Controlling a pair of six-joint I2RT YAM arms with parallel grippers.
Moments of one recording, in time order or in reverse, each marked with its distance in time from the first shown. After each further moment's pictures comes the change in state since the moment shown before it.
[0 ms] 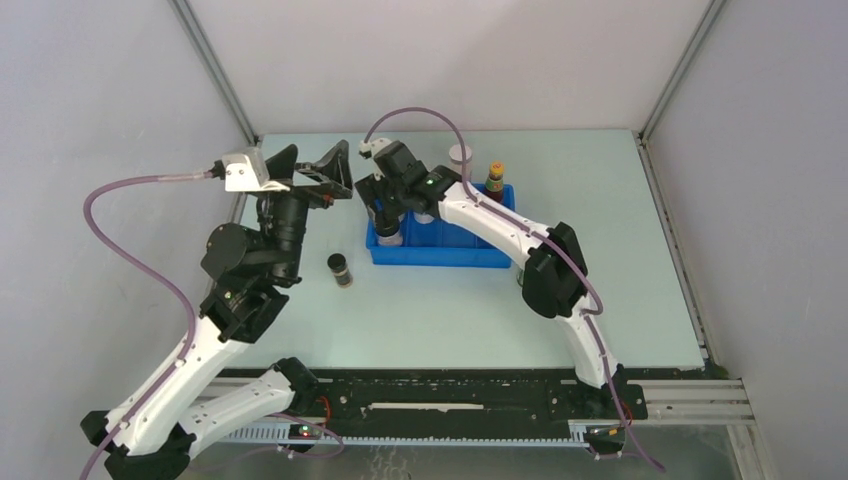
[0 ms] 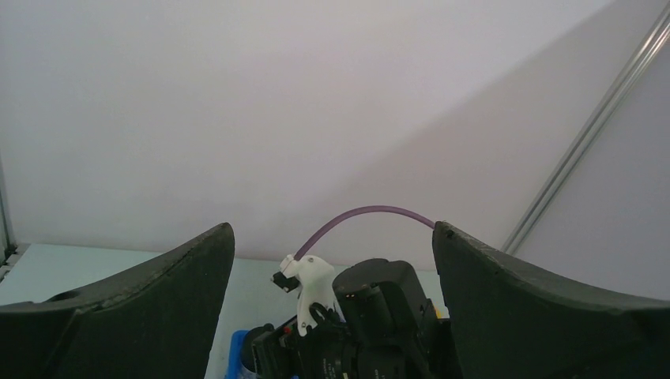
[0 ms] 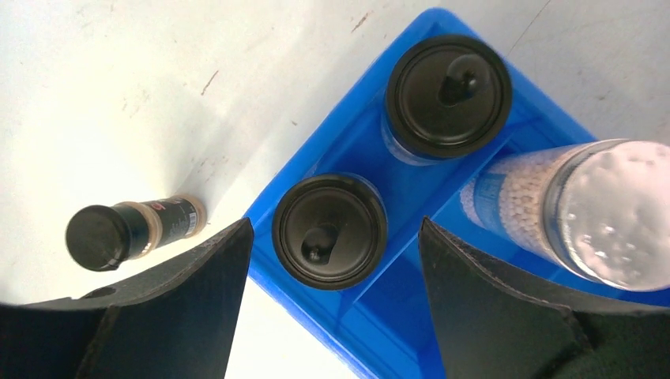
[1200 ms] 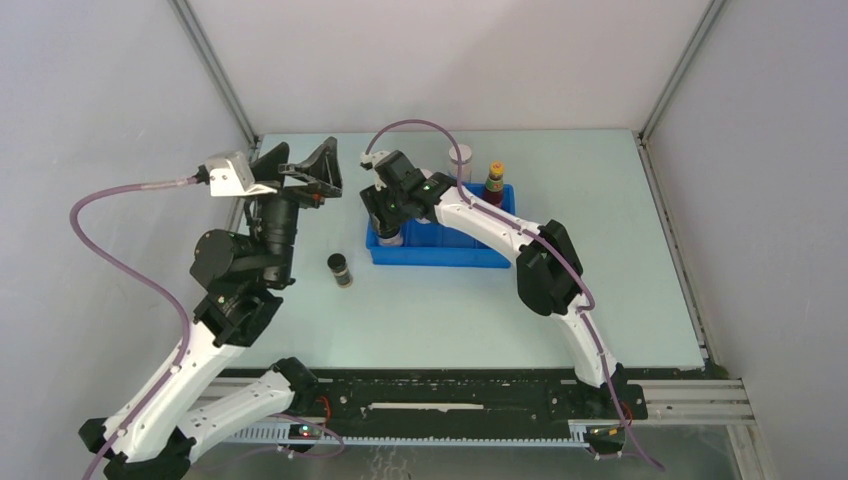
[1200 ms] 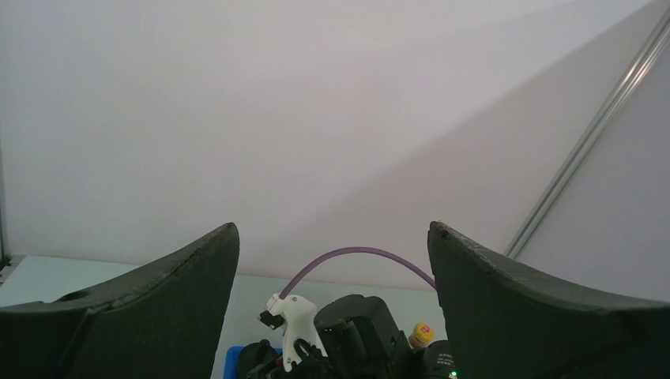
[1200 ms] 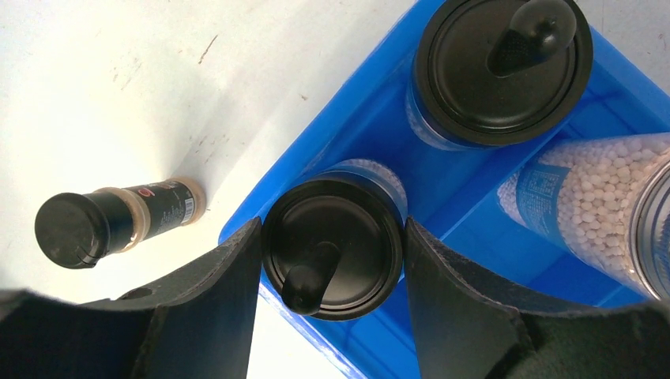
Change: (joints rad) left arm 0.021 -0.024 -0.002 0.029 0.011 -0.010; right arm -0.014 0.032 -0.035 0.015 -0.066 0.022
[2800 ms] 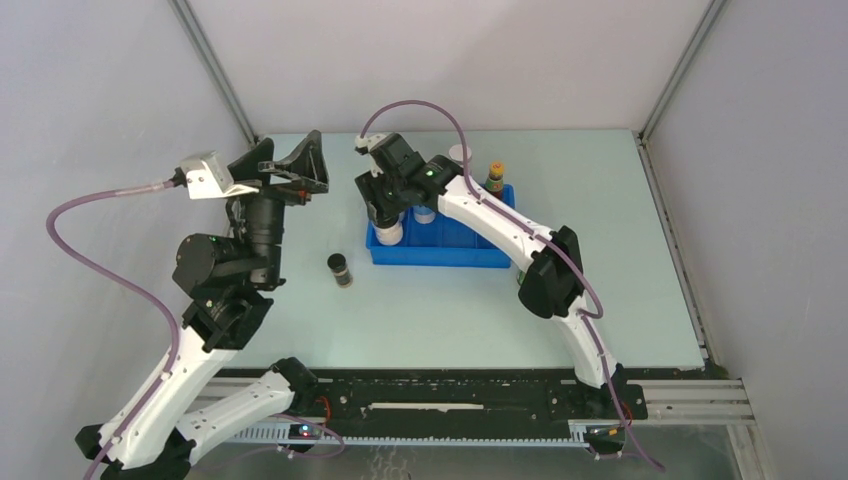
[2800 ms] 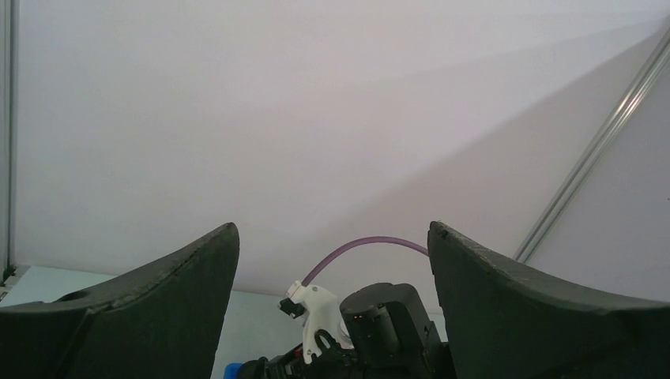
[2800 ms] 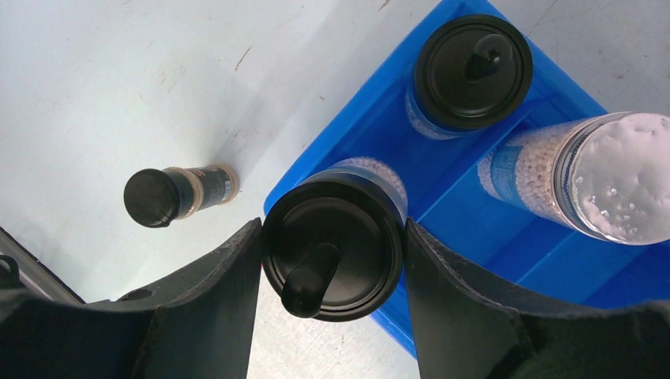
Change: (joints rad) left arm 0.009 -0.013 0.047 -0.011 -0.017 0.000; right arm 0.021 -0.015 0.219 -0.227 0.032 -0.001
